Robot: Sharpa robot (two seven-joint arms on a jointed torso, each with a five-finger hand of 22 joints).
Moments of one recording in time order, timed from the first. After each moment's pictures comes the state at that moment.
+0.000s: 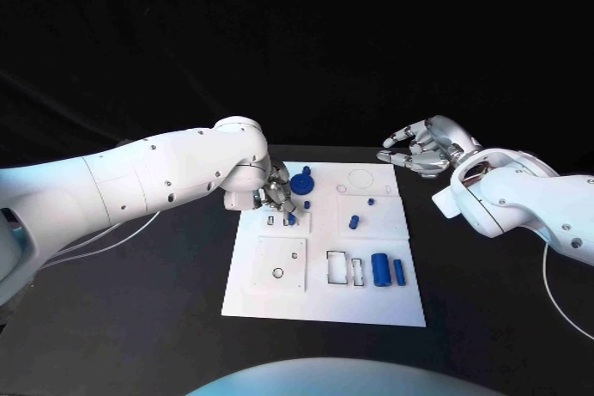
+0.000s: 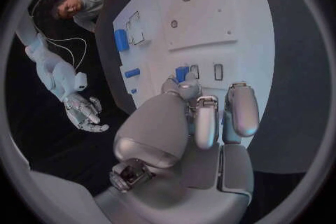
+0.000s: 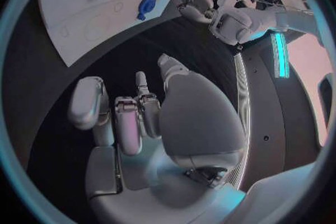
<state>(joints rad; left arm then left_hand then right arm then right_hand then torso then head) 1.35 -0.52 -0.09 1.26 -0.88 0.39 -0.69 1.53 0.24 -0.35 0.29 0.46 0.75 0.06 0.67 0.64 1.23 -0.02 1.10 0.96 1.47 -0.07 1.57 1.31 0.08 1.38 0.05 1.40 1.28 1.32 -0.90 -0.14 1.58 -0.87 -0.57 -0.09 1.34 -0.18 0.17 0.29 0.25 0.93 0.13 0.18 0.44 1.46 0.04 1.41 1.31 1.47 -0.02 1.54 1.31 0.08 1.37 0.08 1.16 1.25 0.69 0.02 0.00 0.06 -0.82</state>
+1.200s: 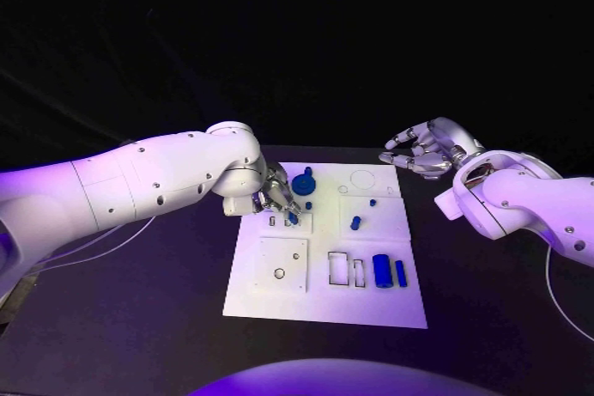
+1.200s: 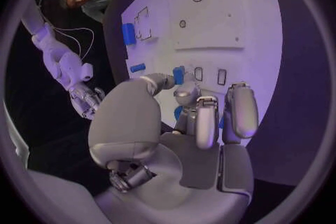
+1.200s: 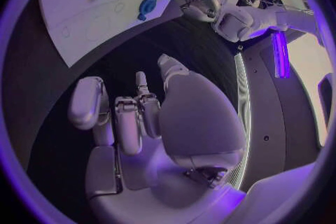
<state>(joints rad) 1.34 -0.57 -0.10 1.31 -0.80 0.30 -0.67 1.16 -0.17 0.59 0.22 0.67 0.79 0.06 0.81 0.77 1.31 -0.03 1.15 1.01 1.47 -0.08 1.57 1.31 0.08 1.39 0.03 1.40 1.31 1.31 -0.90 -0.14 1.58 -0.87 -0.57 -0.09 1.34 -0.18 0.17 0.29 0.25 0.93 0.13 0.18 0.44 1.46 0.04 1.41 1.31 1.47 -0.02 1.54 1.31 0.08 1.37 0.08 1.16 1.25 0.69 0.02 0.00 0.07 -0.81</state>
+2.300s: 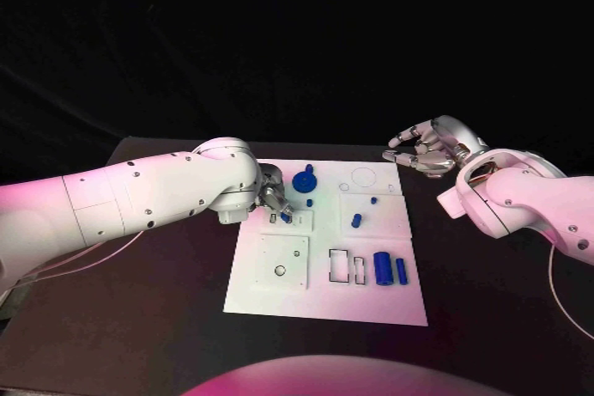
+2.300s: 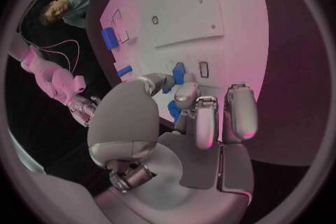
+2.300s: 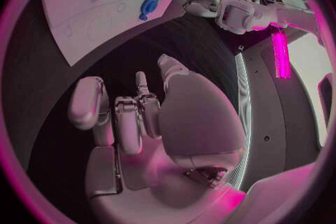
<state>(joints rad) 1.29 -0.63 -0.09 1.40 -1.04 0.18 -0.64 1.13 -0.18 0.58 0.21 0.71 0.80 0.06 0.82 0.79 1.33 -0.04 1.17 1.04 1.47 -0.08 1.57 1.31 0.08 1.39 0.03 1.40 1.31 1.31 -0.91 -0.14 1.57 -0.87 -0.57 -0.09 1.34 -0.18 0.17 0.29 0.26 0.93 0.13 0.18 0.44 1.46 0.04 1.41 1.31 1.47 -0.02 1.54 1.31 0.08 1.37 0.08 1.16 1.25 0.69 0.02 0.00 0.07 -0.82</state>
